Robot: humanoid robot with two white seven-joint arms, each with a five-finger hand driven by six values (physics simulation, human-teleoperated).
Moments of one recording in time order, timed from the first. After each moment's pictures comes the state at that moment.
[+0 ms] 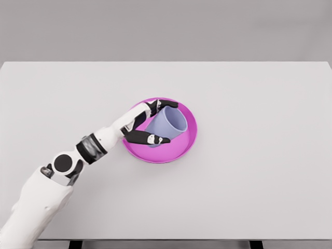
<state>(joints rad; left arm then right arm) -0.29 0.32 -0.50 -1.46 0.31 -0.29 -0.44 0.03 0.00 -0.05 0.00 0.10 -0.09 0.06</state>
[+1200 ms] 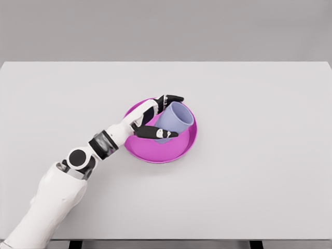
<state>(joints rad) -0.34 0.22 -0.50 -1.32 0.31 -0.29 -0.44 0.03 0.00 -0.05 0.00 0.10 -0.09 0.06</state>
